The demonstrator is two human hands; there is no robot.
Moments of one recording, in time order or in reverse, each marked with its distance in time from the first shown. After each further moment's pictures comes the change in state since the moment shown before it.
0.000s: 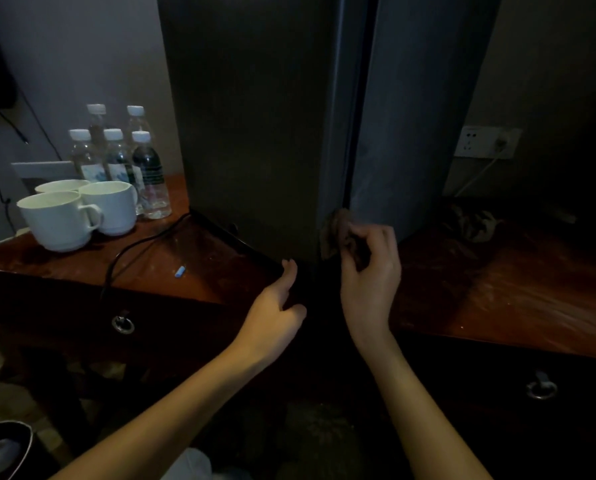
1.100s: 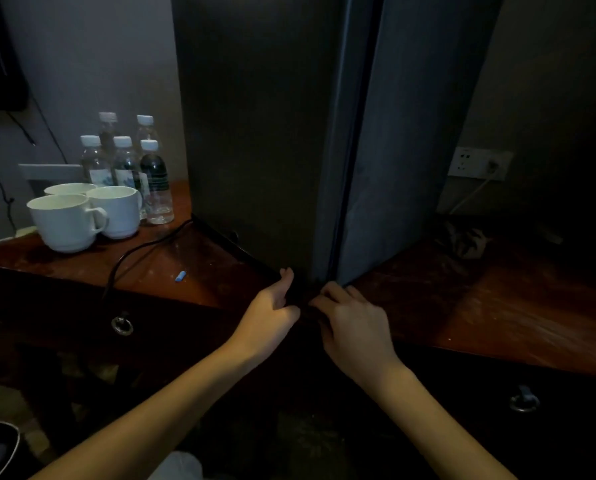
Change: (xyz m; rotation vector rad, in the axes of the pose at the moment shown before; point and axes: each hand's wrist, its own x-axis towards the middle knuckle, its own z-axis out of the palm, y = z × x) left_hand -0.002 0.007 -0.004 -0.024 -0.020 -0.019; right_hand -0.022 0.005 -0.032 -0.563 -0.761 -0.335
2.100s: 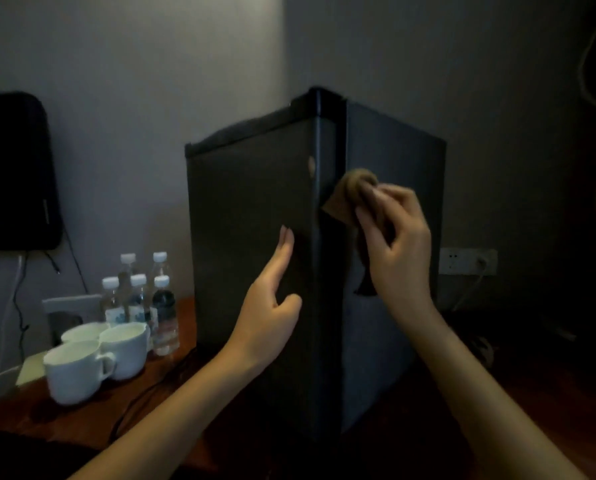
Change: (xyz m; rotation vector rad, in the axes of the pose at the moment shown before) left_hand 0.035 0.175 -0.037 0.147 0.201 0.636; right_hand 0.146 0.031 -0.192 0.628 0.964 -0.094
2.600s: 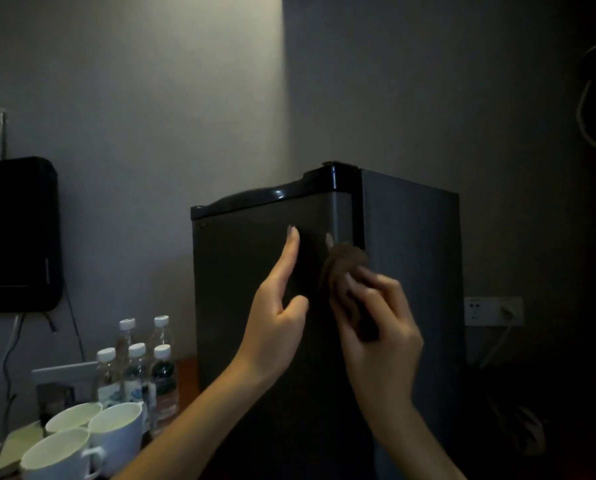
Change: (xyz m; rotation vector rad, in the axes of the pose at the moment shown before) left_hand 0.080 0.022 -0.025 -0.082 0.031 0.191; right_hand -0.013 -0.002 0.057 -0.157 0.128 -0.041
